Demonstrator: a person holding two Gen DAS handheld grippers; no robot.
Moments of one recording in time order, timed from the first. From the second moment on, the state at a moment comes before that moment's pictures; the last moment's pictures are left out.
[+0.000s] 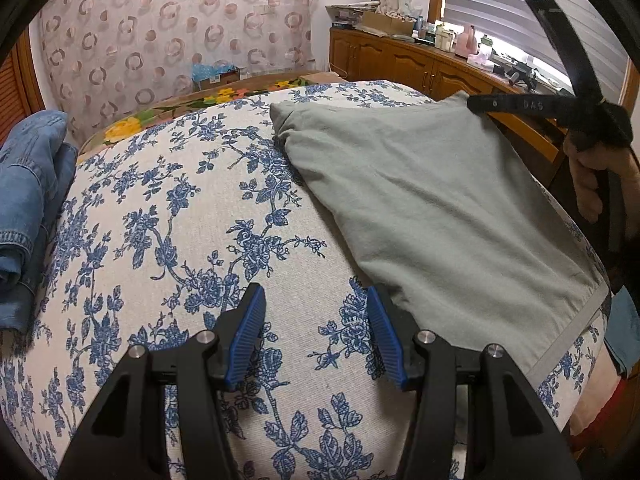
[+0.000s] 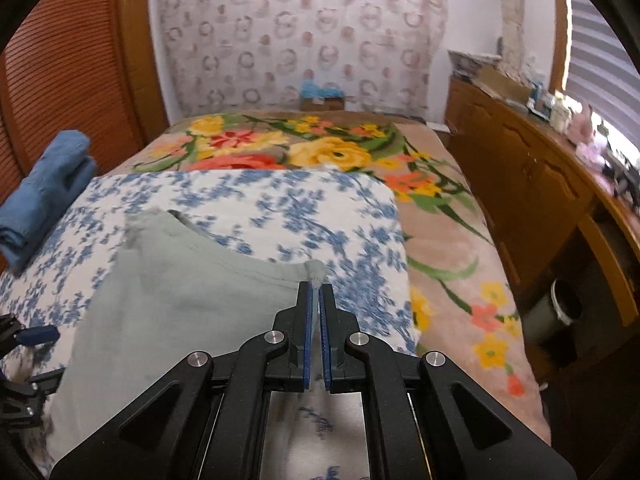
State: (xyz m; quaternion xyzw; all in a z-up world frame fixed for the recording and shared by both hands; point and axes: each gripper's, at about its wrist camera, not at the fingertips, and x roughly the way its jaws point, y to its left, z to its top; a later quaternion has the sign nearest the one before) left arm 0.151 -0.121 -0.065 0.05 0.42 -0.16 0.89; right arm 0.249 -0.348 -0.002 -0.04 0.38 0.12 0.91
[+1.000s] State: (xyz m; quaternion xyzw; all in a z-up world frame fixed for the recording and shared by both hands) left arm 0.116 -0.120 -0.040 0.04 0.41 -0.19 0.89; right arm 0.071 -0.349 -0.015 -0.03 0.37 0.16 0.91
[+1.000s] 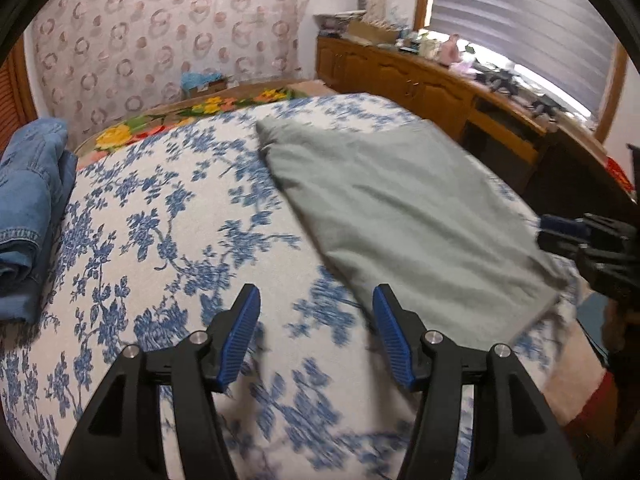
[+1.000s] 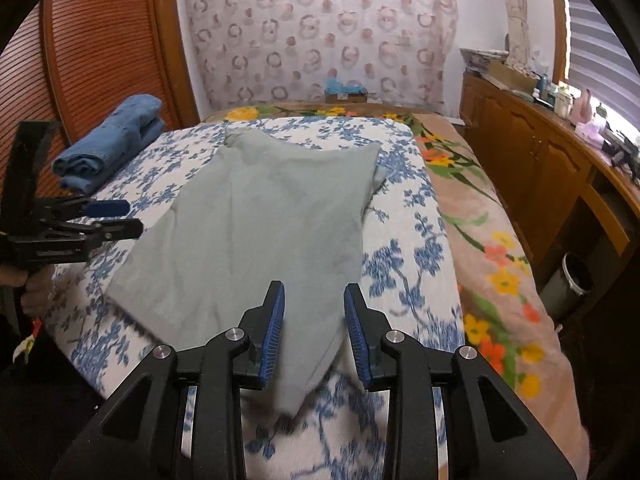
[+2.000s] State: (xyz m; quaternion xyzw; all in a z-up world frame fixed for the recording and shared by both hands) left arm 0.063 -0.143 -0.052 0.02 0.42 -0.28 0.86; right arm 0.039 -0.350 -0.027 0.02 0.39 0.17 0.90
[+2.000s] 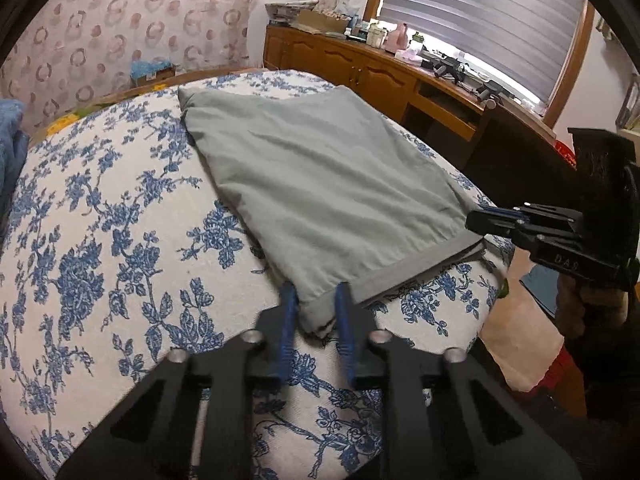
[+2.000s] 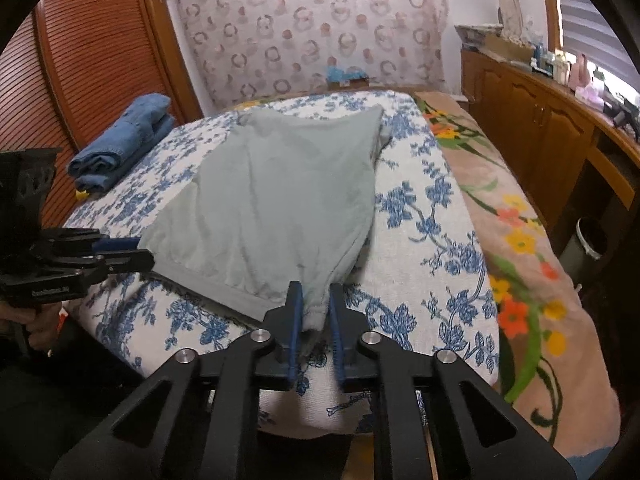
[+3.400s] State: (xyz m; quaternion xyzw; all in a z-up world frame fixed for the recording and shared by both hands) left arm 0.067 -0.122 -0.046 0.02 0.41 -0.23 0.88; right arm 0.022 -0.337 -0.010 0.04 0.37 0.19 0.91
